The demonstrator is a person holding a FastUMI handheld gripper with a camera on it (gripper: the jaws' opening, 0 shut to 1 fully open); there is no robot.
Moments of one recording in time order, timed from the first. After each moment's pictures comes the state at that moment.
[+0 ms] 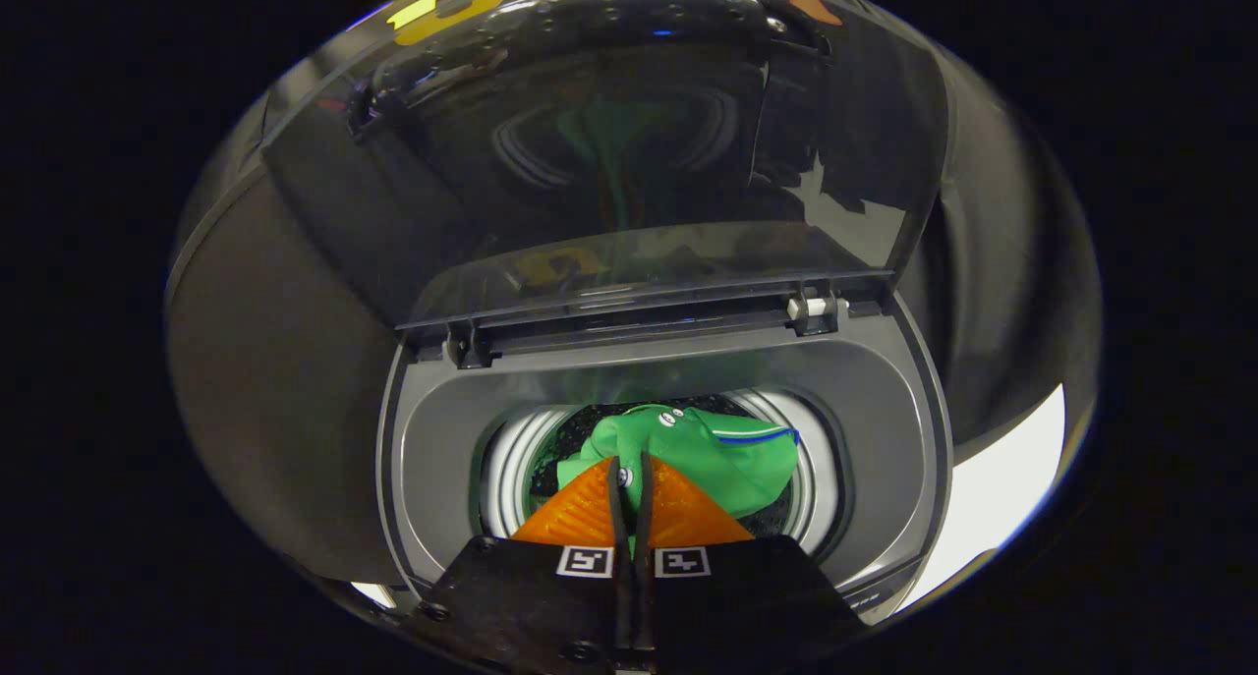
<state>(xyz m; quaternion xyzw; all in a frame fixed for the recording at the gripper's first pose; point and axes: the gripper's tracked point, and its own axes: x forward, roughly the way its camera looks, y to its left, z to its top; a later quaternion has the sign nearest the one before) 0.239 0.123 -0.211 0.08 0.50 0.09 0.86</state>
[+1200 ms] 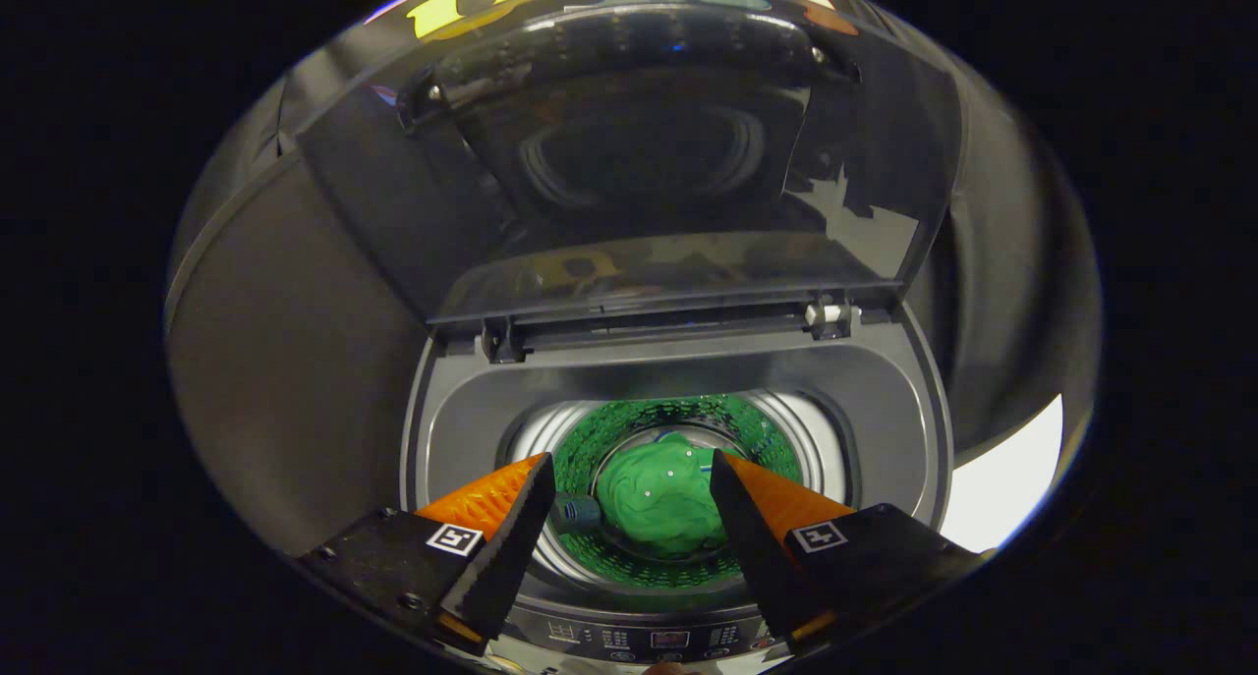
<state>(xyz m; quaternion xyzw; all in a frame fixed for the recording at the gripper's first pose) 0.232 0.135 -0.186 0.07 0.48 0.11 0.87</state>
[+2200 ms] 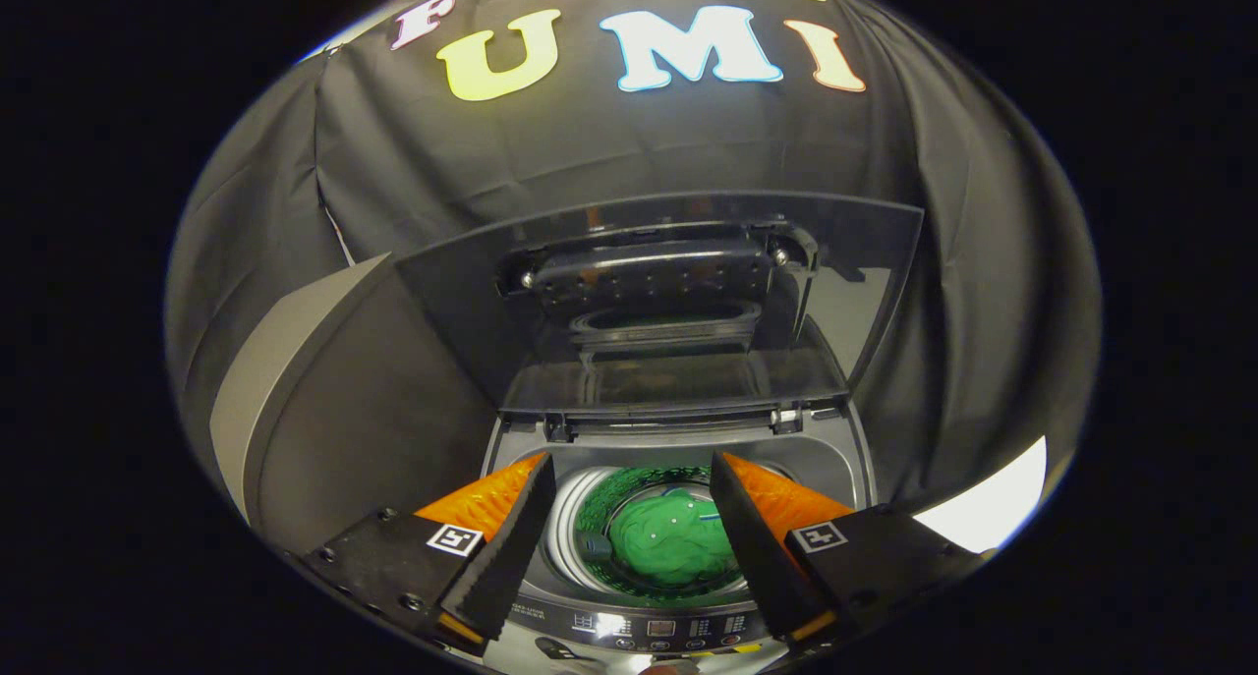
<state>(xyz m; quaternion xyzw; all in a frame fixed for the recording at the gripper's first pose) 0.245 0.114 -0.073 0.08 0.39 0.13 0.91</state>
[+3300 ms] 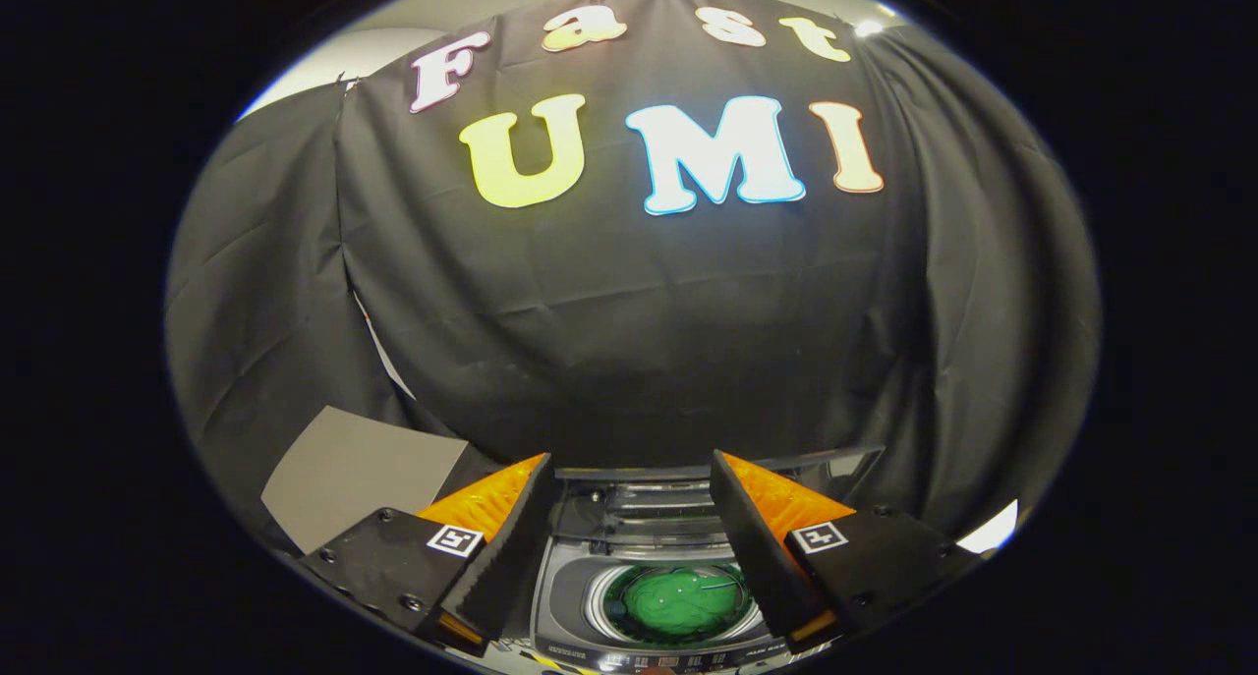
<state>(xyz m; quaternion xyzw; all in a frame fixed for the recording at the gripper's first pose) 0.334 0.121 0.096 0.09 0.29 0.14 0.94</state>
